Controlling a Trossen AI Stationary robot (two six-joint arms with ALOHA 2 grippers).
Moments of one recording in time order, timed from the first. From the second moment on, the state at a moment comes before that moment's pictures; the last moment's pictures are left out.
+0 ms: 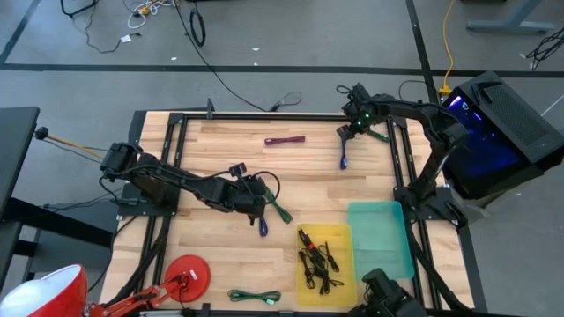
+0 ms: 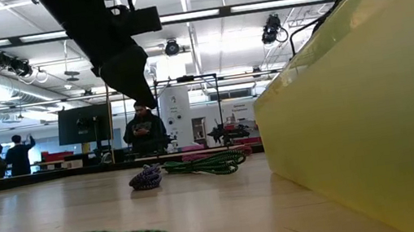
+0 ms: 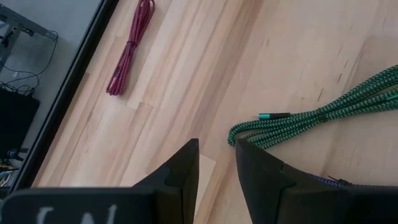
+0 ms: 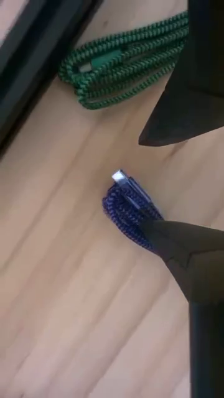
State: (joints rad) left arm -0.22 1.60 1.04 -0.58 -0.69 -0.37; right arm -1.00 1.78 1.06 -0.61 -0.15 0.01
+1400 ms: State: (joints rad) left arm -0.22 1.61 1.04 -0.56 -0.69 -0.35; right arm -1.05 1.86 1.09 -0.75 0.28 -0.07
